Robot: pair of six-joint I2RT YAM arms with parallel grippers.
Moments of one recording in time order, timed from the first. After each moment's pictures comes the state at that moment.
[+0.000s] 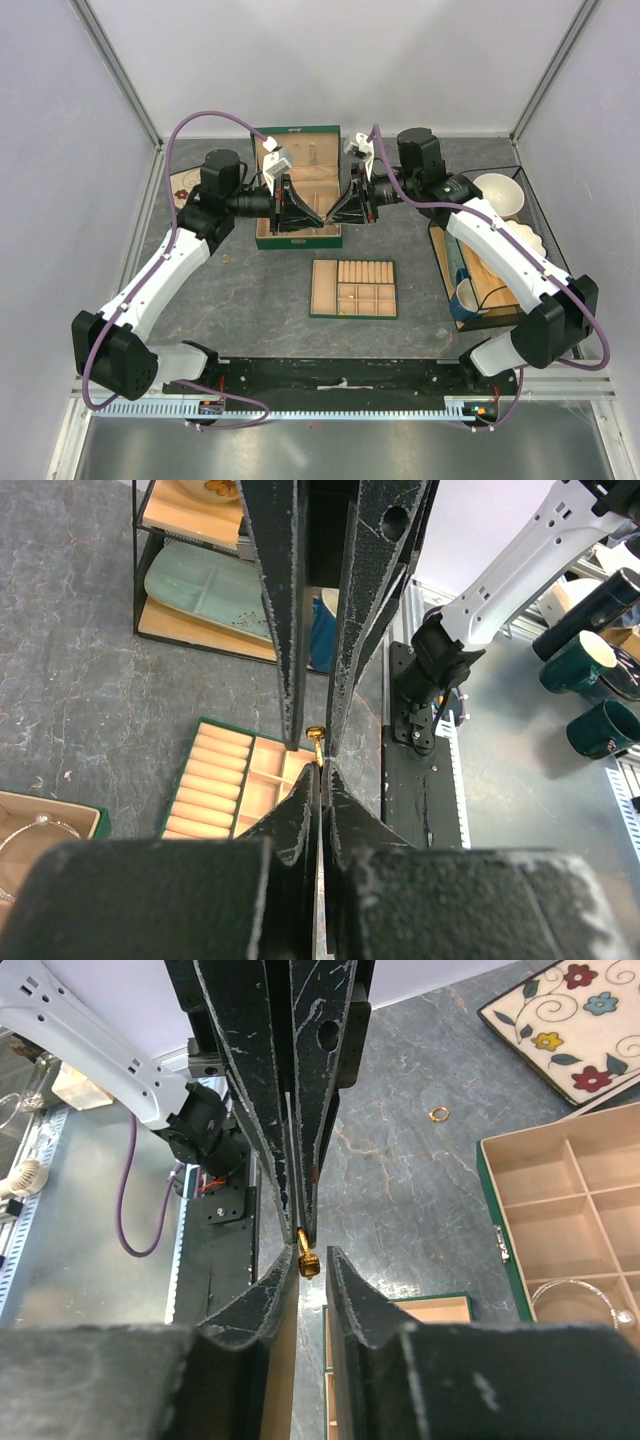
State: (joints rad) left arm -0.40 1.28 1.13 -0.13 1.13 -0.09; right arm 0.52 1.48 1.43 -0.38 -1.03 -0.04
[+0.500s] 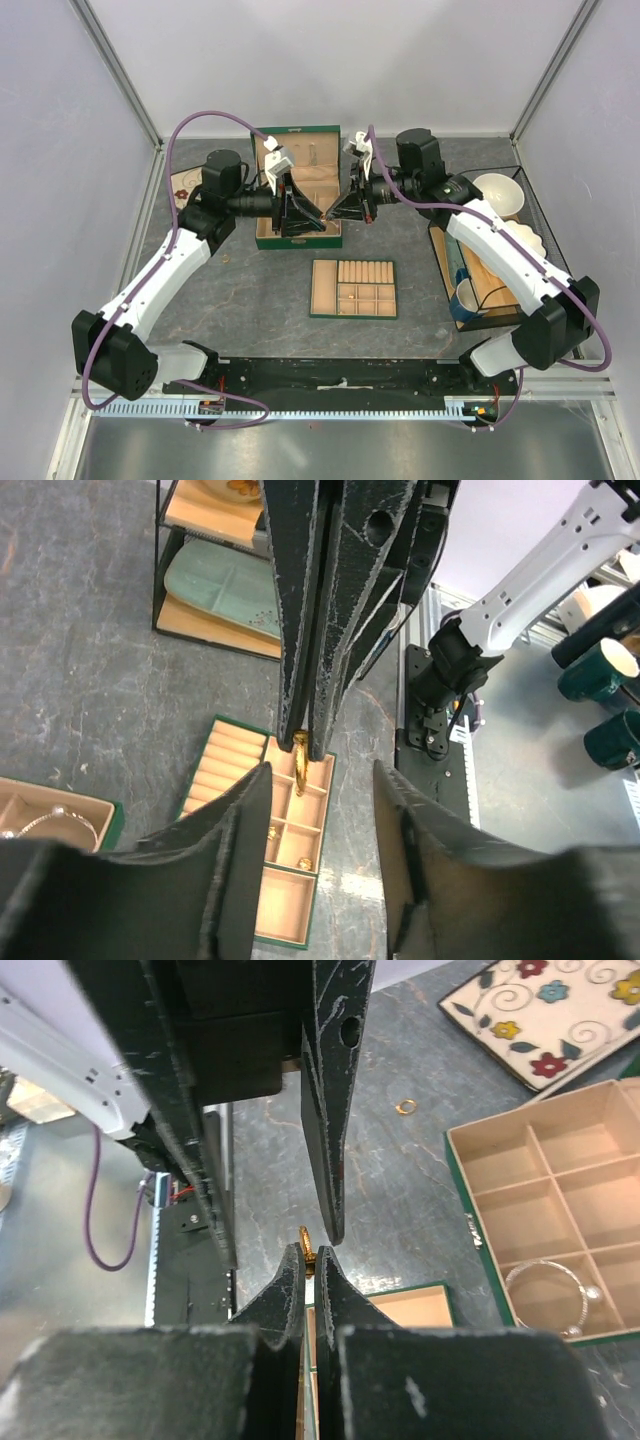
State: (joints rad) left arm -0.40 1.28 1.13 -0.13 1.09 -0.08; right arm 0.53 1.47 1.43 -0.38 -0.96 -0.03
